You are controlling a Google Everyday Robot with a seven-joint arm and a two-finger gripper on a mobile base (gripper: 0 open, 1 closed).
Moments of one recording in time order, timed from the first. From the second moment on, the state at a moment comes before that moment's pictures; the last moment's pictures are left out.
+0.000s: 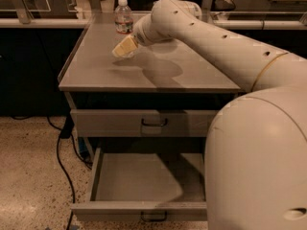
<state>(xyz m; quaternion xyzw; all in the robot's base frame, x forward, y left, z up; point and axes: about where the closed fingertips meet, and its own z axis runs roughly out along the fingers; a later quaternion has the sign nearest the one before) 0.835 0.060 0.880 -0.41 0.77 0.07 0.49</state>
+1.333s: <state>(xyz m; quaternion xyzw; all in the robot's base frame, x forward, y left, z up) 0.849 0.079 0.875 -0.40 0.76 0.08 0.51</state>
